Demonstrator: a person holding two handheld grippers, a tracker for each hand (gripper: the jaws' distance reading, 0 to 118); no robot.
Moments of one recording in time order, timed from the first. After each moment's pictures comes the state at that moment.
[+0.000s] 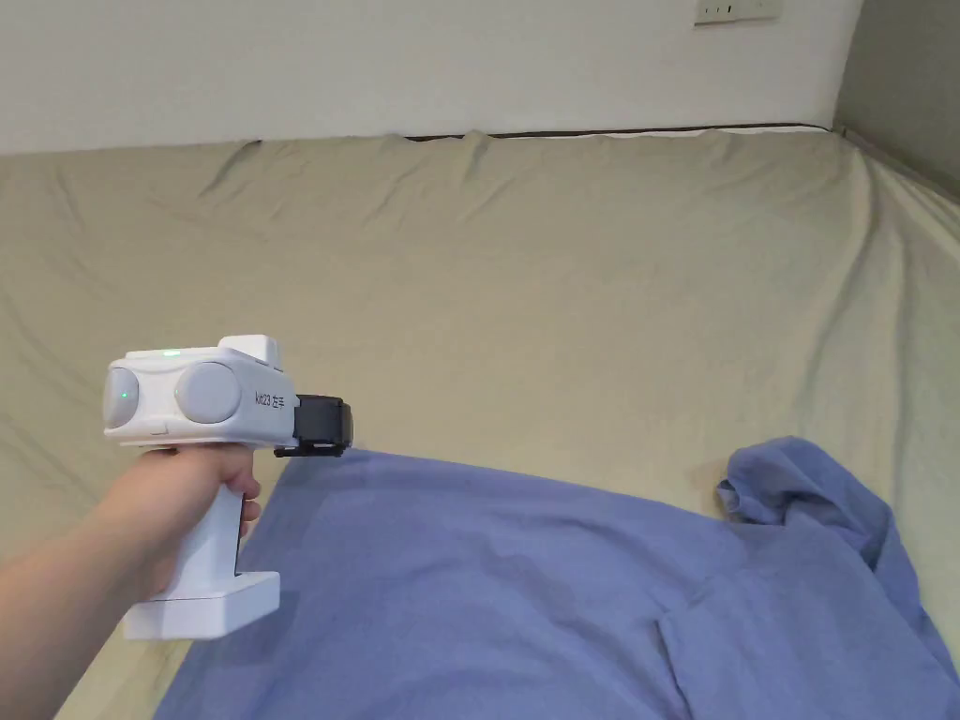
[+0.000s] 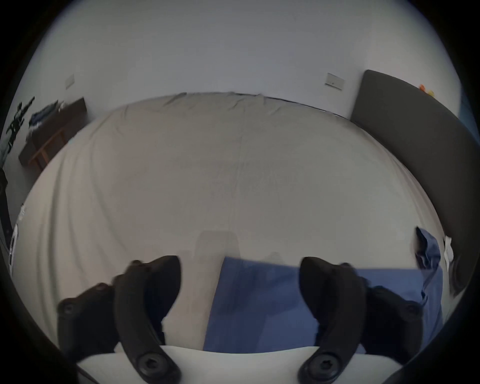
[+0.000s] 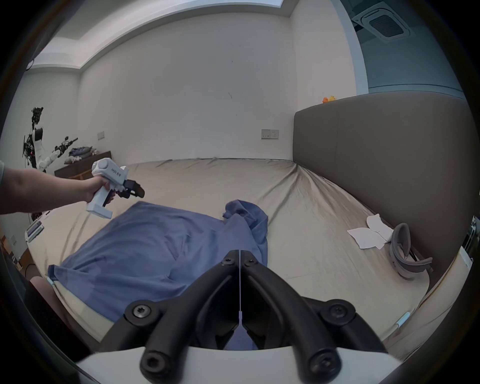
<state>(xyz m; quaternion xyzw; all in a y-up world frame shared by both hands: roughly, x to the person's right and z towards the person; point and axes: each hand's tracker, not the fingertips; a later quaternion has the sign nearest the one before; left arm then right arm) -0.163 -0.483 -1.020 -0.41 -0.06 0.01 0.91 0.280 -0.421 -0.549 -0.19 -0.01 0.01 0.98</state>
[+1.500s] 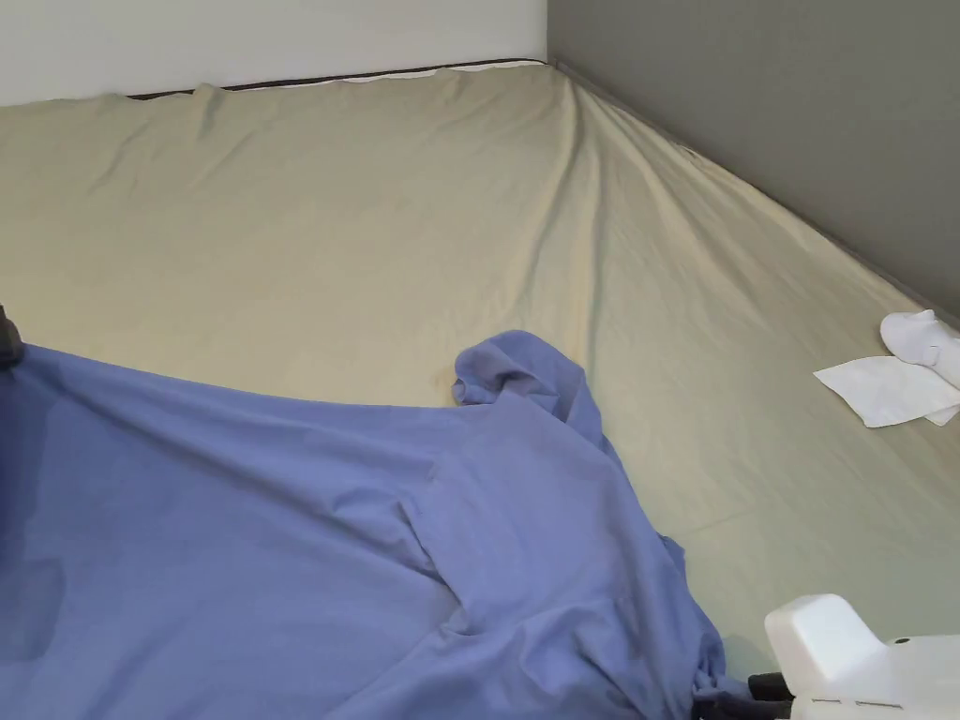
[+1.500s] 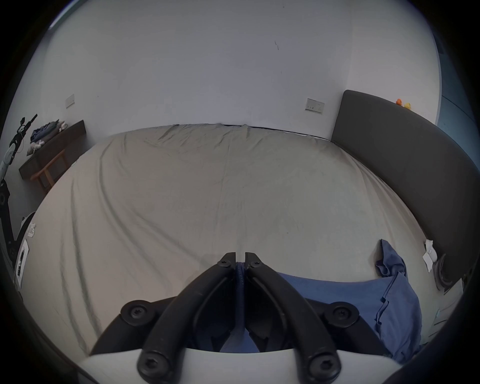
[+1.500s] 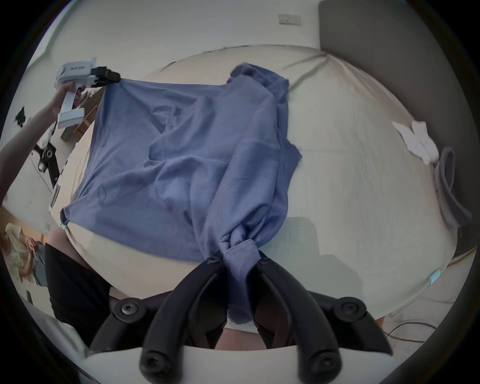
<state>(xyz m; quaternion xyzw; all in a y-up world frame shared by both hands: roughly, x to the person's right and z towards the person) -0.144 -0.373 -0.942 -0.34 -0.08 0.00 0.94 0.313 -0.472 -0.586 -0.50 0.08 -0.02 0.86</state>
